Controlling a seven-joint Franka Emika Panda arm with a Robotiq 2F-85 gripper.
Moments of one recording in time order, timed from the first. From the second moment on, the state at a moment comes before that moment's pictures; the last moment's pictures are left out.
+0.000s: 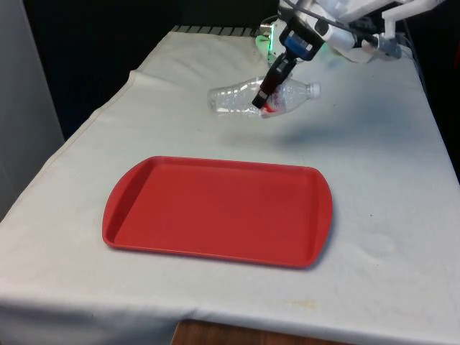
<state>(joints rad) 0.17 0.18 -0.08 -2.36 -0.90 2.41 -0.58</state>
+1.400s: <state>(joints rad) 0.17 0.03 -0.14 -2.29 -0.73 2.35 -0.70</state>
